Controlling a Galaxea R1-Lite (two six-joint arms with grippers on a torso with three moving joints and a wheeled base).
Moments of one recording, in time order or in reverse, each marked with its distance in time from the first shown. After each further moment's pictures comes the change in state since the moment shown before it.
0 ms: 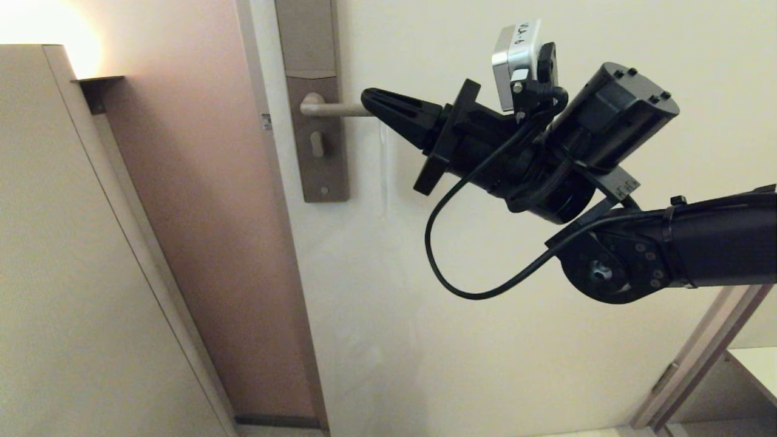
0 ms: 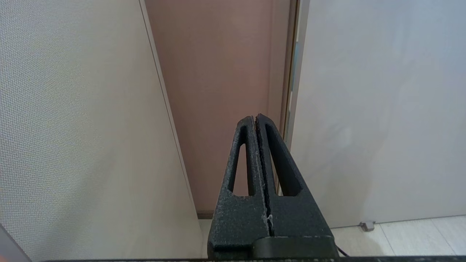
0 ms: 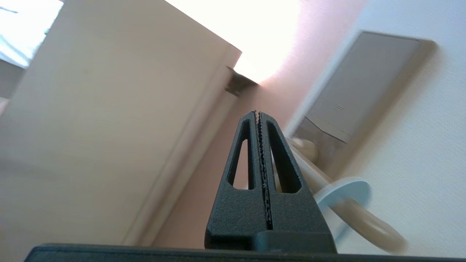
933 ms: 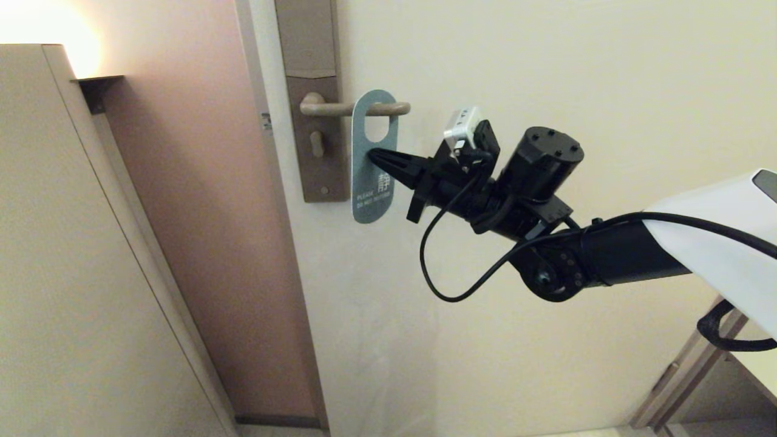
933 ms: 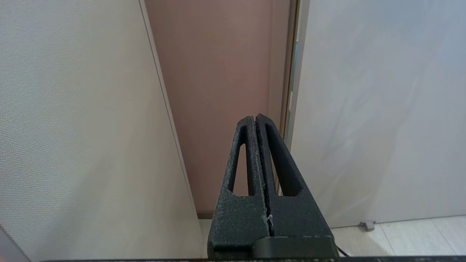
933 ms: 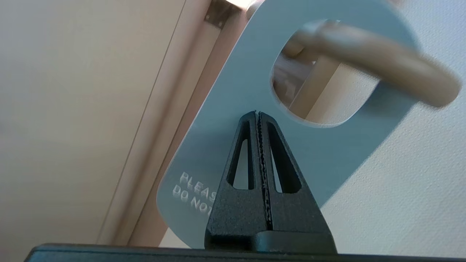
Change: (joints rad) left arm 0.000 0.000 0.000 0.000 0.000 0.000; right arm -0.069 0.194 -0.063 -0.006 -0.006 -0.011
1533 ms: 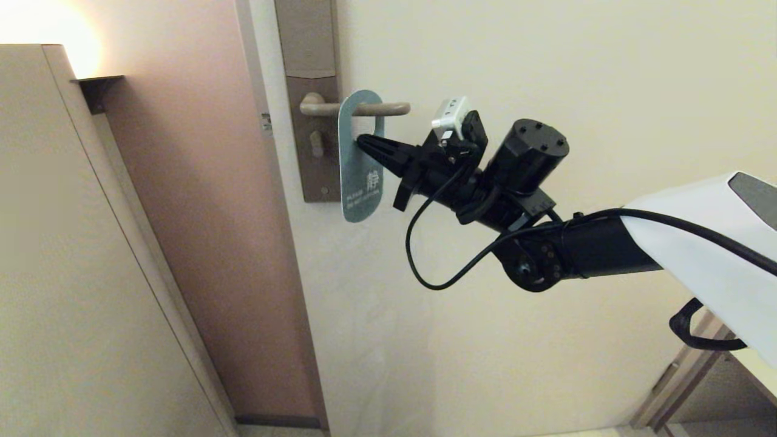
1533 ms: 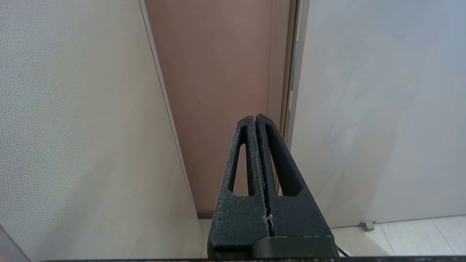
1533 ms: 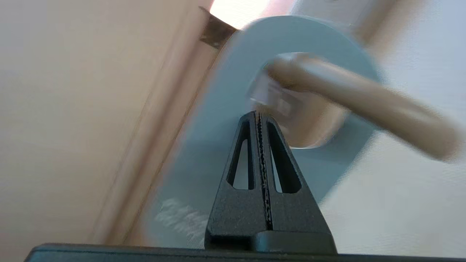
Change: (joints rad) left arm 0.000 0.000 0.000 0.000 0.000 0.000; right arm 0.030 0.054 -0.117 0.001 -0.008 -0.002
